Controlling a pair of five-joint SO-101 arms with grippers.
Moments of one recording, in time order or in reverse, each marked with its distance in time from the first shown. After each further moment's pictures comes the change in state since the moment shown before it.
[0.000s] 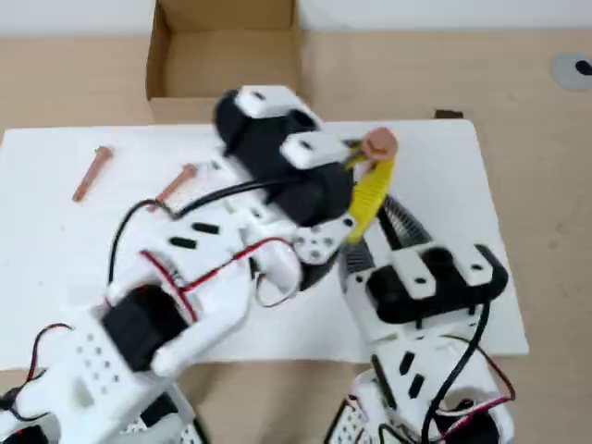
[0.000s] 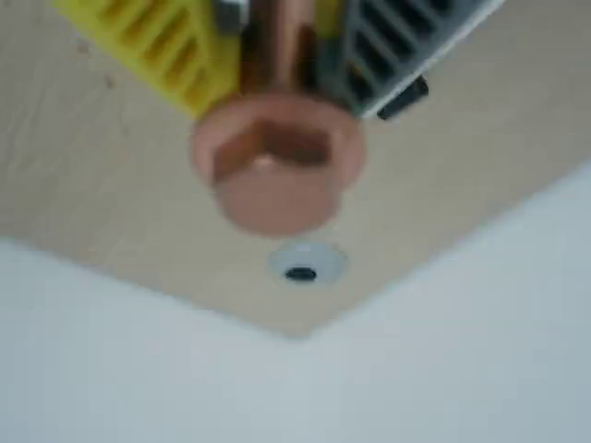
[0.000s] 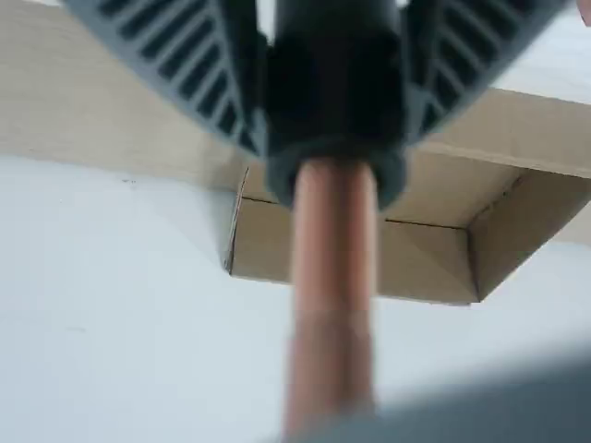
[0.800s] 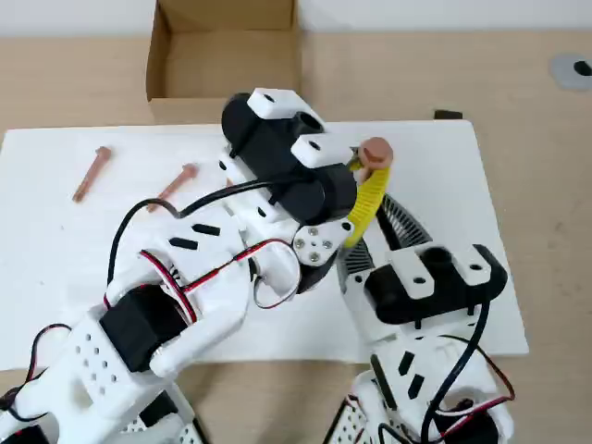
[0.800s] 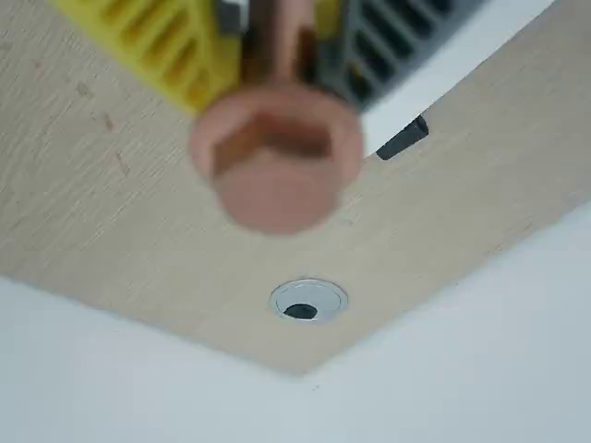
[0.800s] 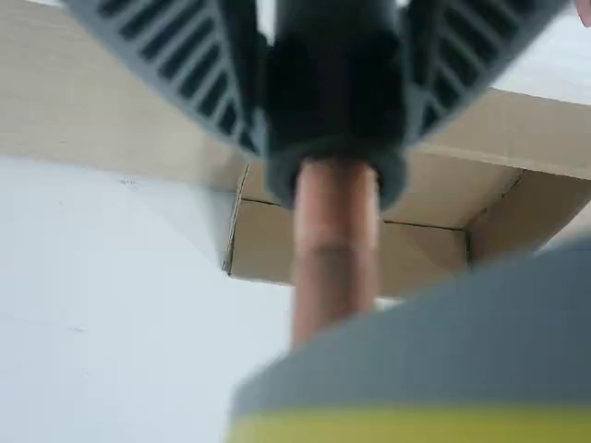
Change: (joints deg) left arm 0.0 -0.1 -0.1 2.8 0.0; right arm -0.2 0.0 0.0 0.0 0.0
